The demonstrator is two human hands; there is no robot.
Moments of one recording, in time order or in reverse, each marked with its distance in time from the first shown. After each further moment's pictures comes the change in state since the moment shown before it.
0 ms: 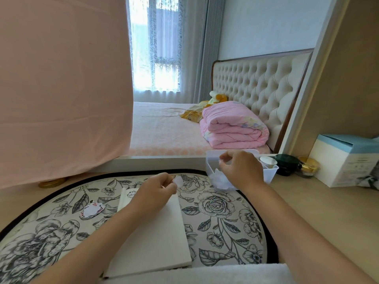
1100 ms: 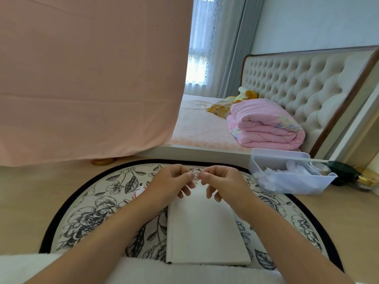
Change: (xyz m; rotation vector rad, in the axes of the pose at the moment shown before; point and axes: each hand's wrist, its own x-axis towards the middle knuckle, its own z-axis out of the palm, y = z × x) left_hand -0.025 -0.041 -0.070 -0.358 -0.013 -0.053; right_hand -0.061 -0.126 0.067 0.938 -0.536 0.116
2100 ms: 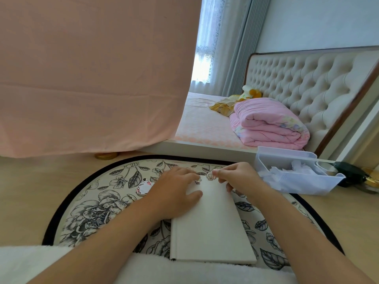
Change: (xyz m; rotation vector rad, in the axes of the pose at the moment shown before) left_hand 0.004 -0.027 0.002 0.930 -0.049 0.332; right_hand 0.022 0.000 -0.021 -0.287 0.105 0.186
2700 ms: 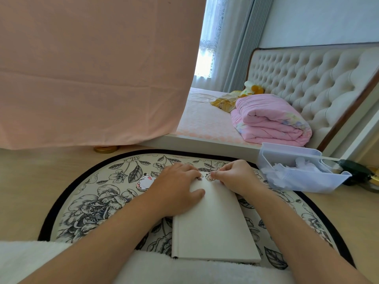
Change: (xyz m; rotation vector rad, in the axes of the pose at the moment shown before) left_hand 0.003 -0.001 0.004 0.051 -0.046 -0.001; right_hand 0.019 0.014 0.020 -0.207 0.066 0.020
